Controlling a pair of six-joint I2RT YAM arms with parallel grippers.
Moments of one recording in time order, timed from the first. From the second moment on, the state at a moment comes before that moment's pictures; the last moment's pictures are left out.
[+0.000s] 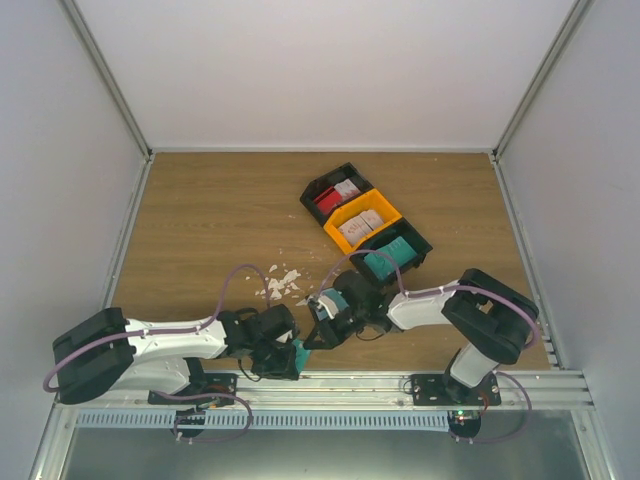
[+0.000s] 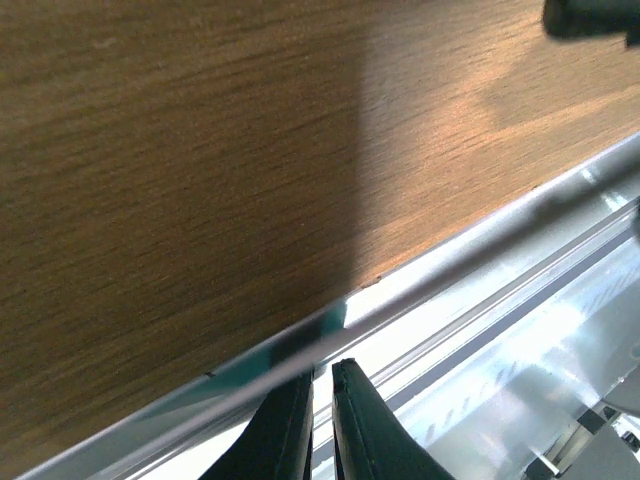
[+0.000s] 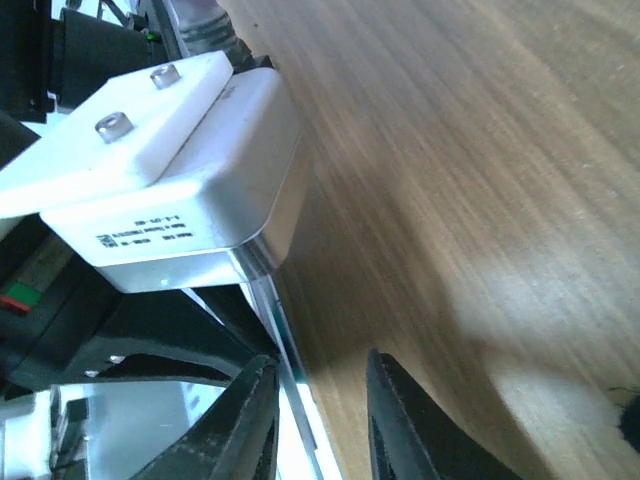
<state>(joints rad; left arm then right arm) -1.08 1.21 0.39 -0.37 0.46 -1.04 0.94 1.63 0.56 0.21 -0.76 0.50</state>
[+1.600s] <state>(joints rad) -0.67 1.02 0.70 -0.48 0.64 -0.48 0.62 1.25 0.47 0.31 -1.11 0.42</state>
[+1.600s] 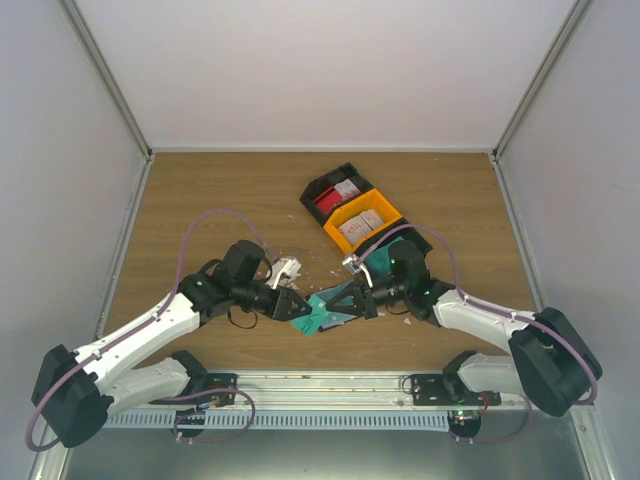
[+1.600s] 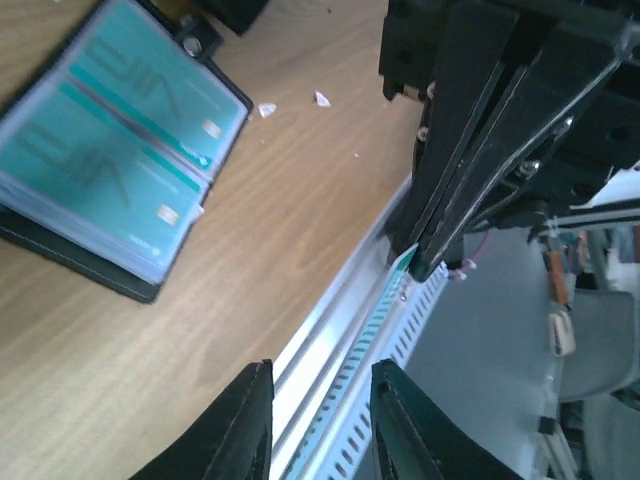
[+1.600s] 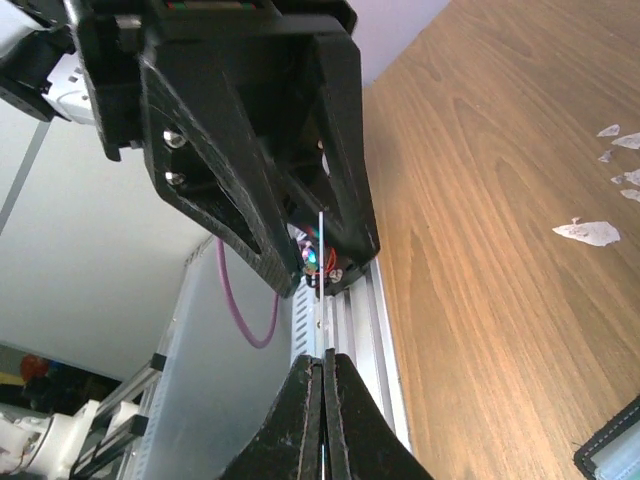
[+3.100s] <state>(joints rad) -0.58 1.04 0.50 -0.37 0.17 -0.67 1.08 1.77 1.11 -0.66 0.29 0.45</state>
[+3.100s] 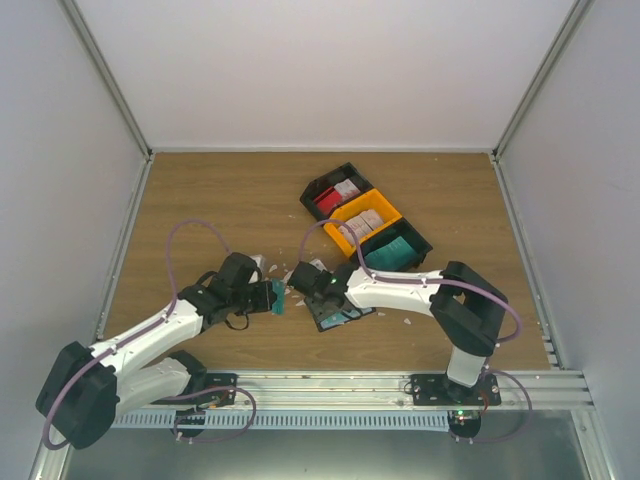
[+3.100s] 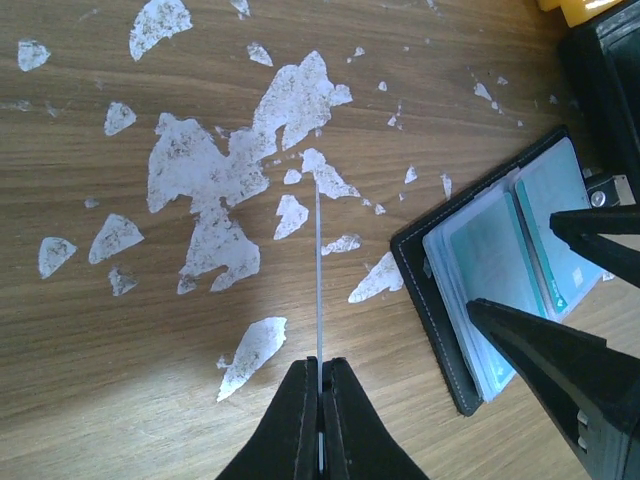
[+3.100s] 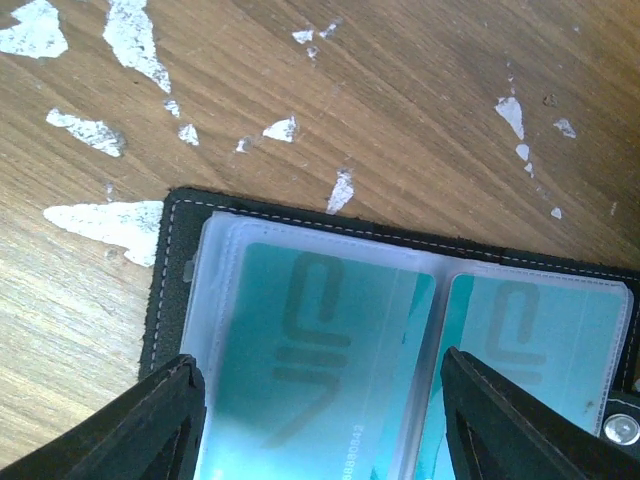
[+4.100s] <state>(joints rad) -0.54 1.02 0.47 -0.35 0.19 -0.67 1.15 1.91 1.26 -0.94 0.53 0.63</state>
